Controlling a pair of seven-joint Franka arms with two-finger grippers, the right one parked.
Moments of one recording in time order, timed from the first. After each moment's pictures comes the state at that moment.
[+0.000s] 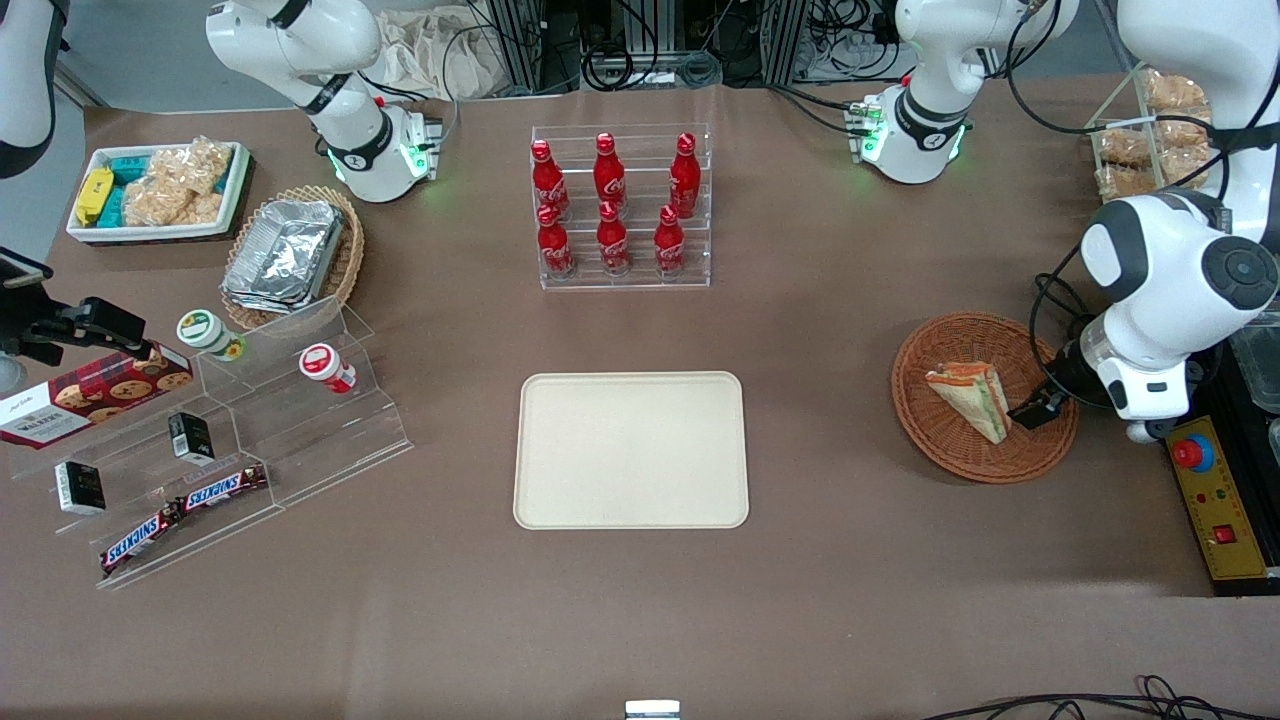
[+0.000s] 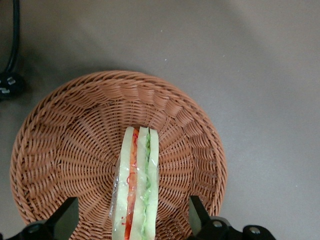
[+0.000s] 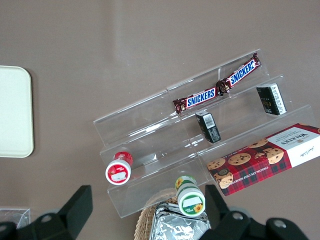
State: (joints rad) arm -0.04 0.16 0.10 -2.16 -0.05 2.37 -0.75
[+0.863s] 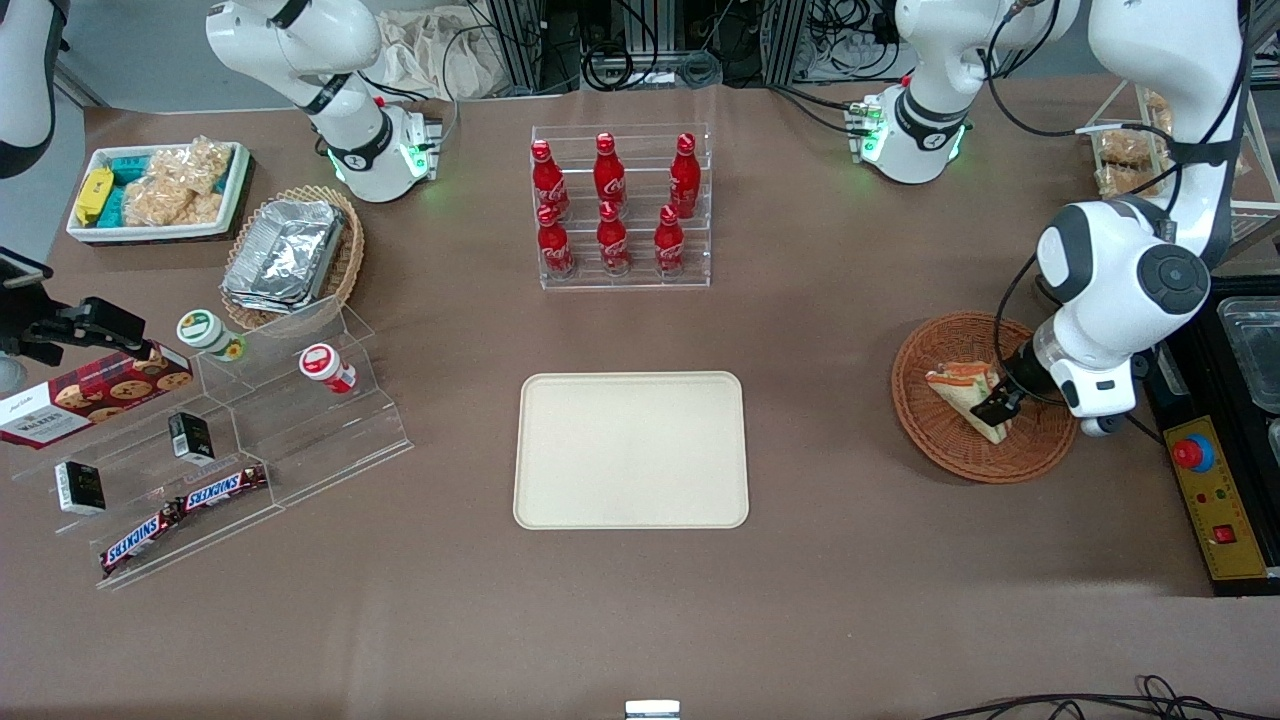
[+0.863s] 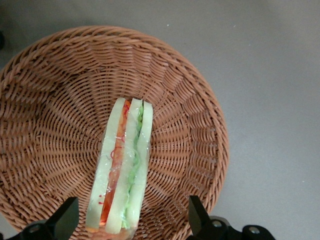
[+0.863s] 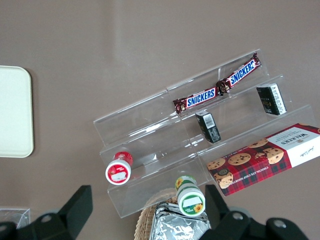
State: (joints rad) arm -0.09 0.18 0.10 -2.22 -0.05 2.43 -0.87
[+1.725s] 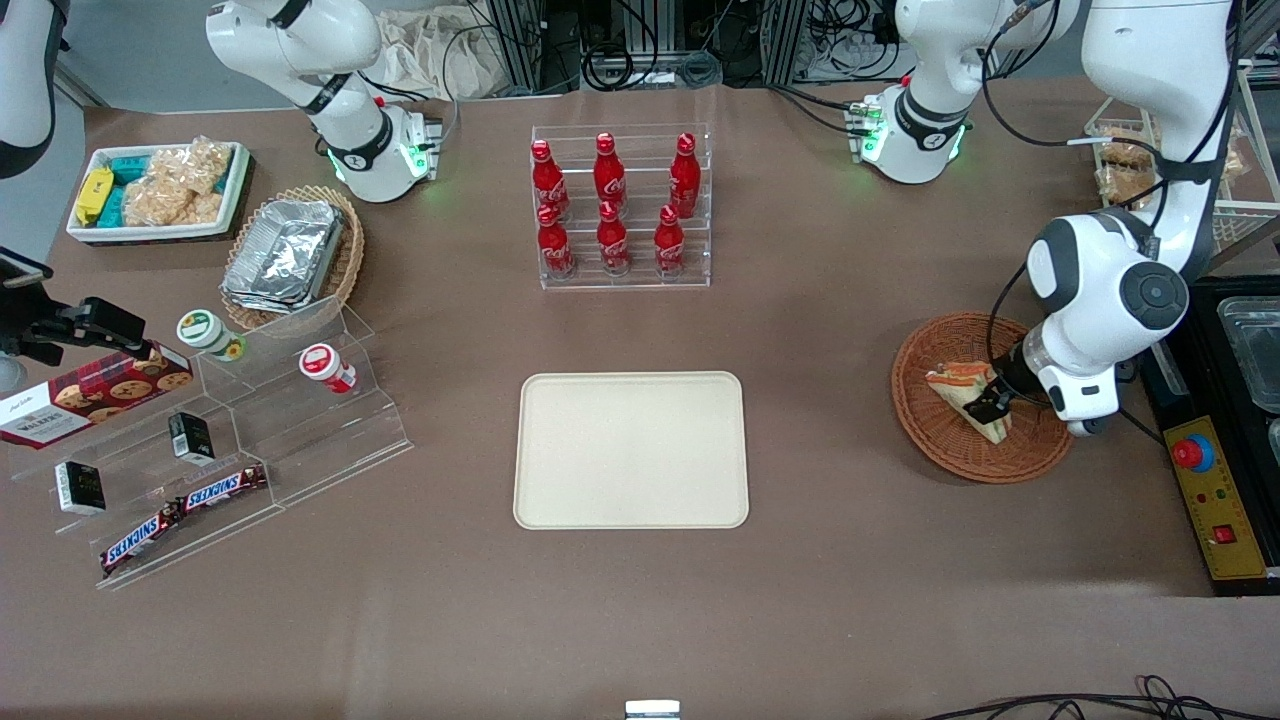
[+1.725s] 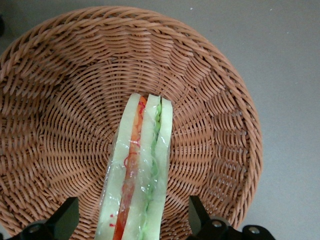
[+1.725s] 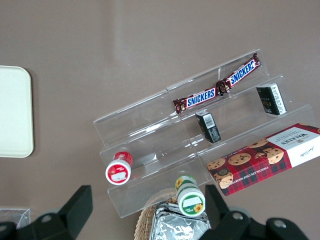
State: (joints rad) arm -0.09 0.23 0.10 -2.24 -0.05 2.46 -0.87
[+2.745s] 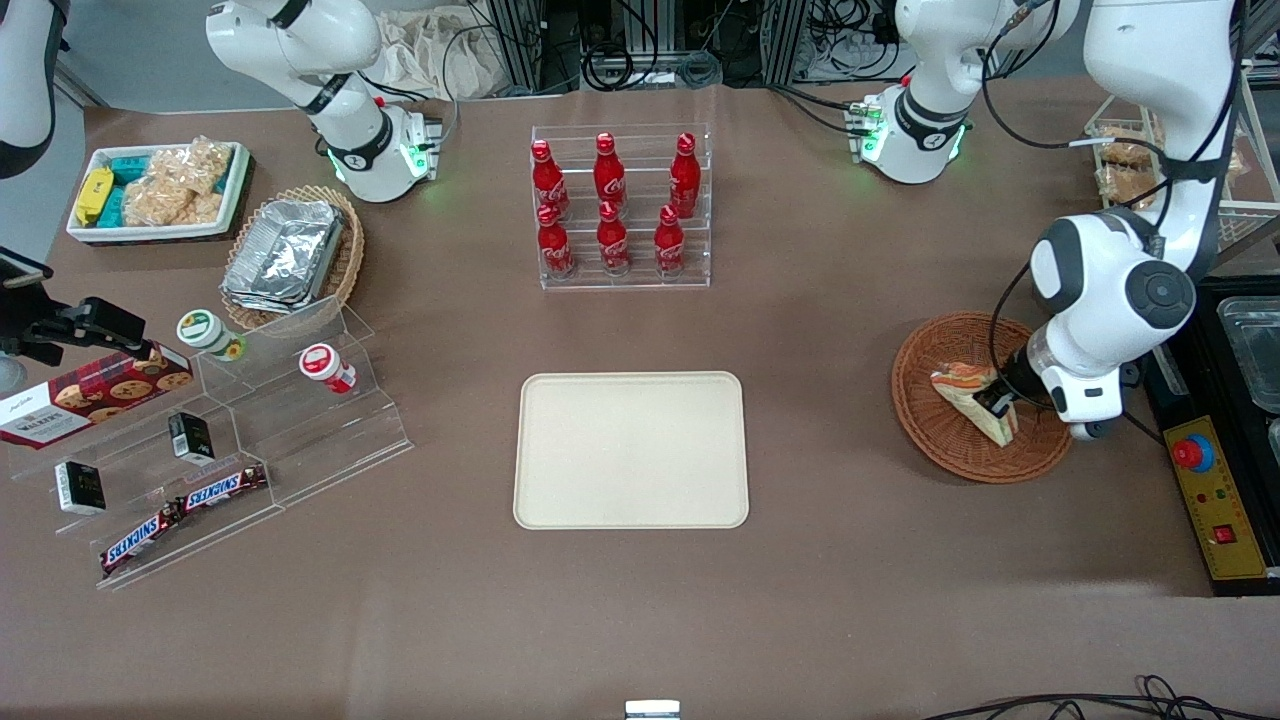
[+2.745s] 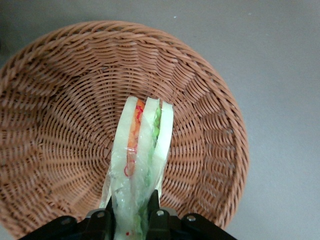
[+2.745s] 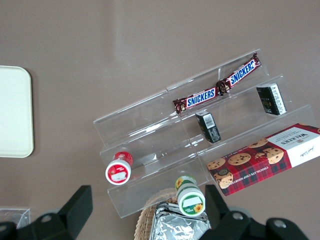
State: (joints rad) arm -0.09 0.20 0.10 -2.20 -0.05 2.40 -0.80
